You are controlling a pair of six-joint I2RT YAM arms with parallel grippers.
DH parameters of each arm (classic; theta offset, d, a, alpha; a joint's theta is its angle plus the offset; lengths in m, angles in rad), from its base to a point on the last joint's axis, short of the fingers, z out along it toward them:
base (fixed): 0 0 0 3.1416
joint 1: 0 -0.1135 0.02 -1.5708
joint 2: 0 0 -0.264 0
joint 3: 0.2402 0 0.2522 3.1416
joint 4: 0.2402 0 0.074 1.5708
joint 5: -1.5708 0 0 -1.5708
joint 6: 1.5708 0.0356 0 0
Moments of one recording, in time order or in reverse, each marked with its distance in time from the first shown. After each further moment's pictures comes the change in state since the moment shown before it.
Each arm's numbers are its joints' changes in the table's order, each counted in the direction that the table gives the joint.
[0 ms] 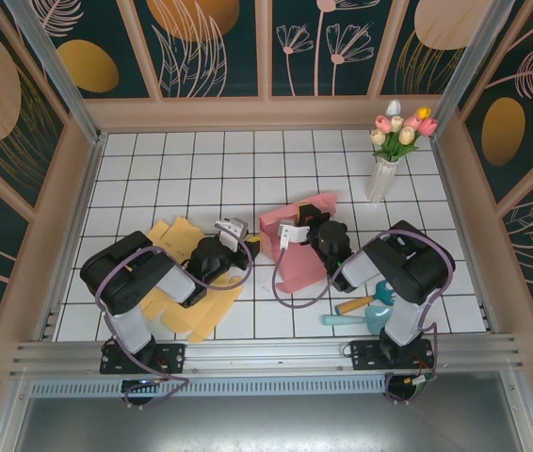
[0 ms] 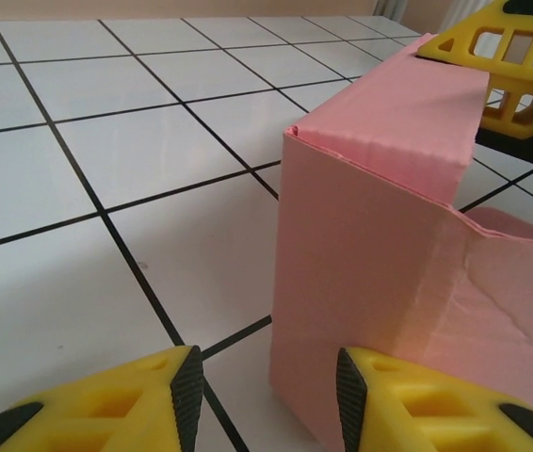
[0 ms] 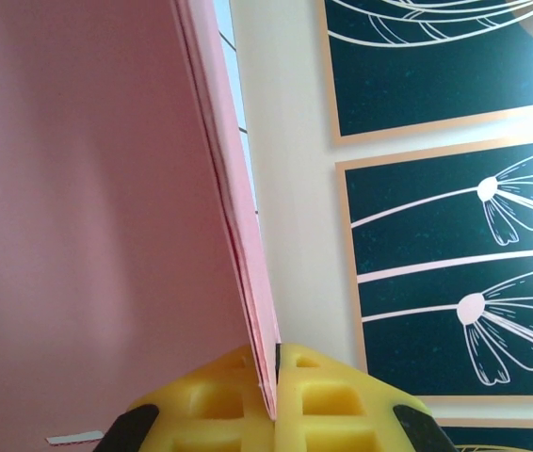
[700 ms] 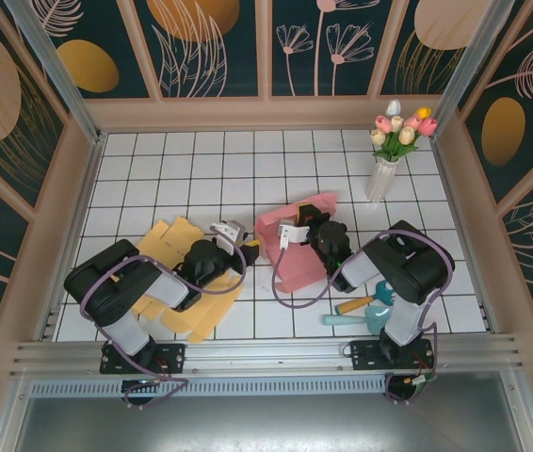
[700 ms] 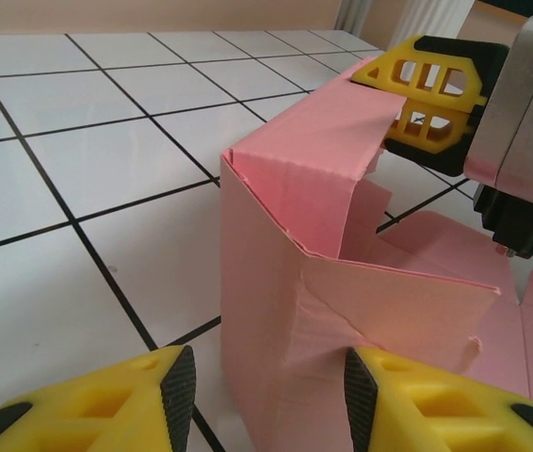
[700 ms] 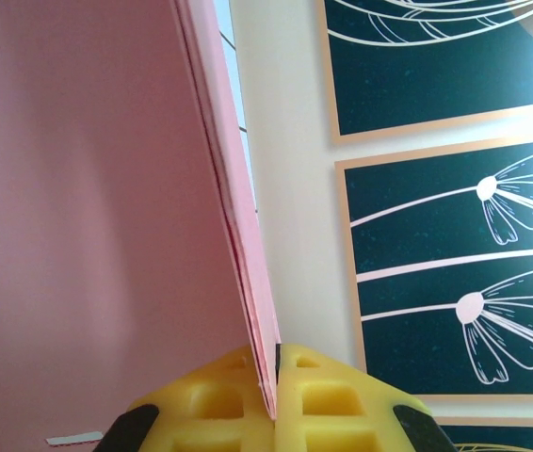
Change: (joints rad) left arm 0.000 0.100 -0.048 0.024 -0.063 -0.006; right arm -0.003 -0.002 0.000 -0.003 -0.006 -0.002
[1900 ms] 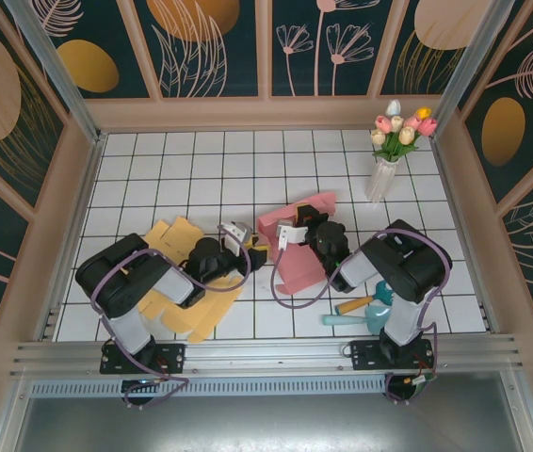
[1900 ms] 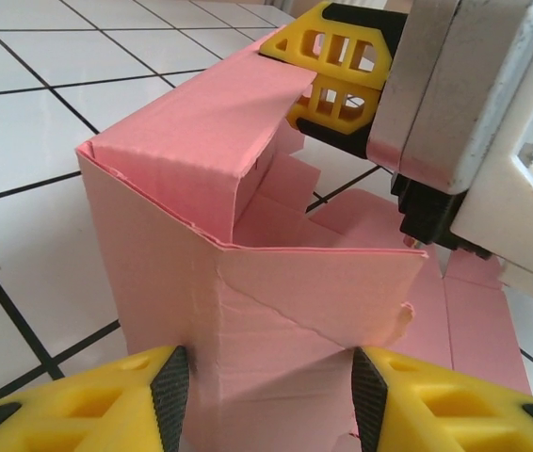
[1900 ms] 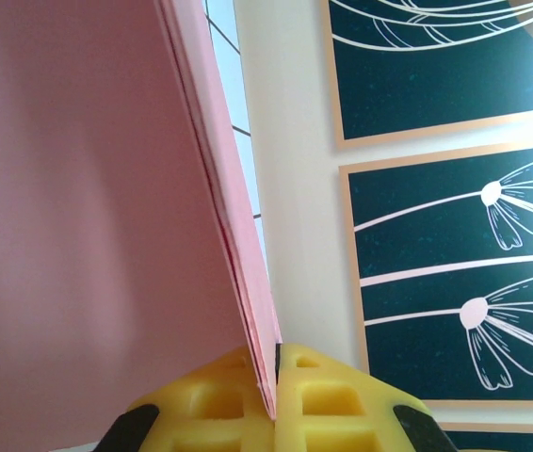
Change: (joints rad) left arm 0.000 -0.078 0.045 -0.023 -0.161 -0.042; right arm -0.008 -0.018 0.008 -0.004 -0.003 0.000
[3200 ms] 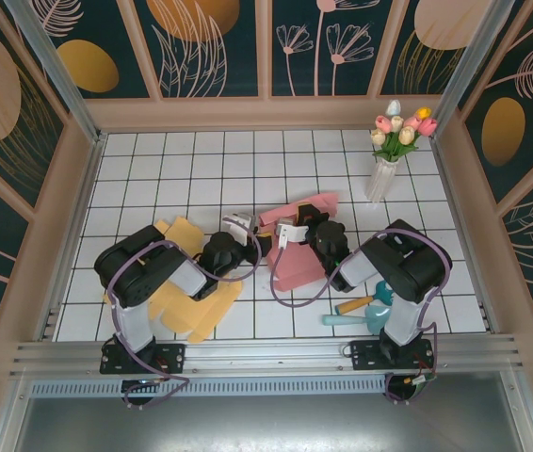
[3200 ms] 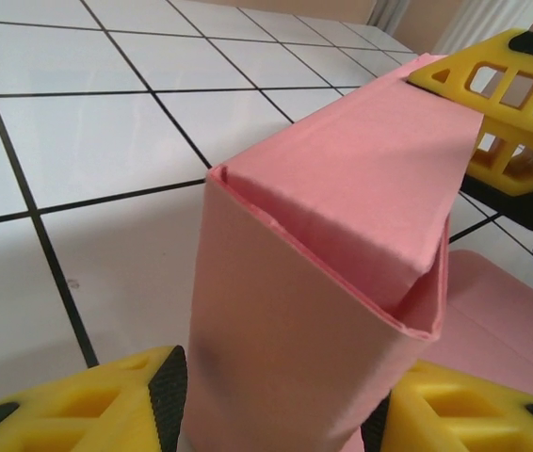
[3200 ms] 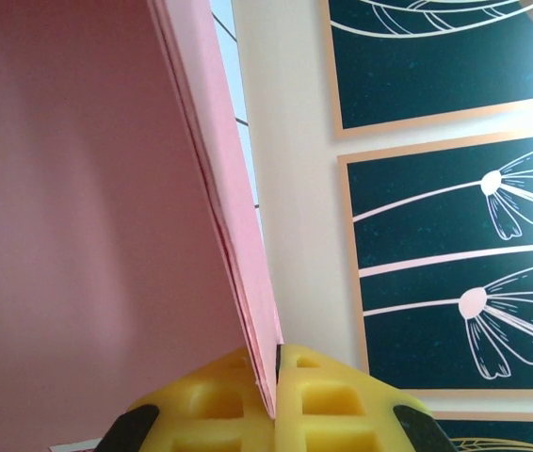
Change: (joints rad) left arm 0.030 -0.114 0.122 0.028 0.237 -0.088; right arm -0.001 0.000 0.005 0.008 -0.023 0.004
